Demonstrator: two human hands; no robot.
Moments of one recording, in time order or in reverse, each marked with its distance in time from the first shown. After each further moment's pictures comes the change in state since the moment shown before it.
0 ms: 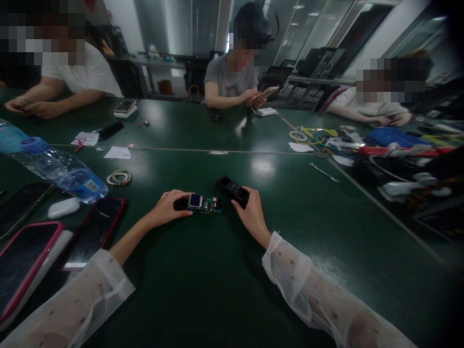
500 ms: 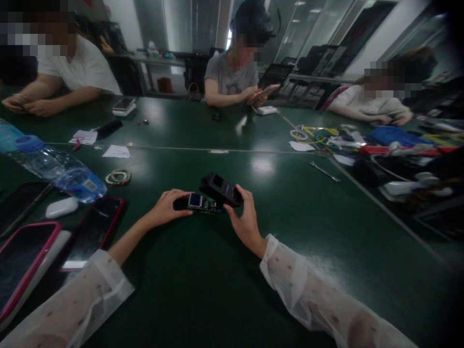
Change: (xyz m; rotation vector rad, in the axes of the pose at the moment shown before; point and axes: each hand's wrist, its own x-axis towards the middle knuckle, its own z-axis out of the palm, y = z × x) left_hand 0.001 -0.004 0.004 0.017 0.043 0.023; right_hand -0.015 -0.045 -0.003 0.208 0.013 -0.160
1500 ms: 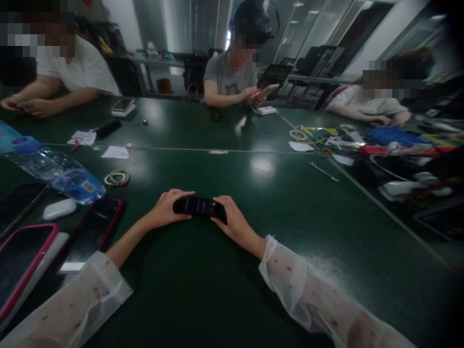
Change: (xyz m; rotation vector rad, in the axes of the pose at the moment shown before) left_hand -0.001 0.010 -0.003 0.033 -0.017 -0.002; right_hand 0.004 0.002 0.006 0.029 -0.427 -0.154
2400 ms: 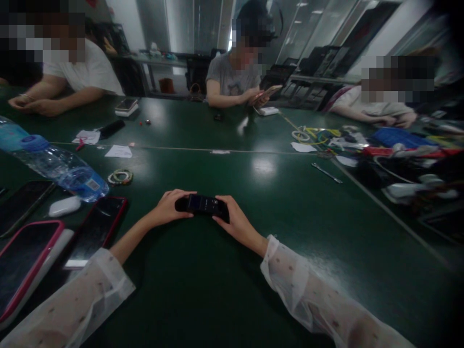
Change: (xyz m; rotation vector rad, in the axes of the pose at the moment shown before) left_hand 0.002 -0.003 0.001 -0.049 -0.009 0.006; right_hand 0.001 -0.003 -0.003 0.048 -0.007 0.071
